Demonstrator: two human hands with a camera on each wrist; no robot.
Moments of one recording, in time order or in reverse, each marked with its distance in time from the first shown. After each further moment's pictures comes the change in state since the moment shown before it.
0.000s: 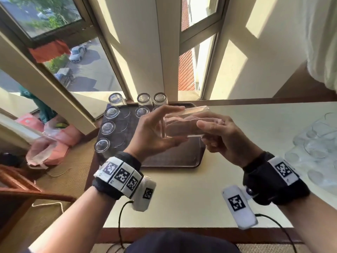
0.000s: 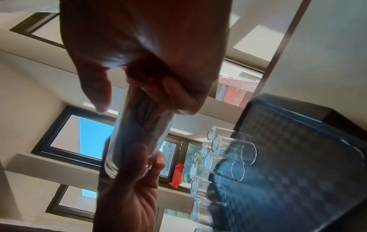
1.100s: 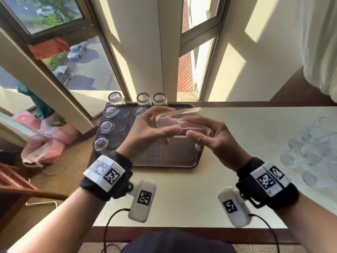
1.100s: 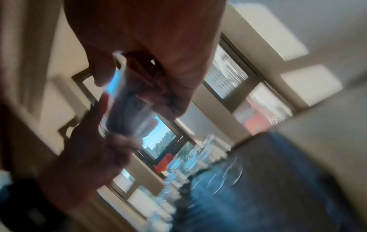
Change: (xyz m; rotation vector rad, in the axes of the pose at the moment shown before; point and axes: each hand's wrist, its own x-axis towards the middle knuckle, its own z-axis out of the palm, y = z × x) left_hand -0.005 0.010 -0.009 -0.295 0.055 -0.363; right_hand -0.002 0.008 0.014 -0.098 -0.031 -0.201
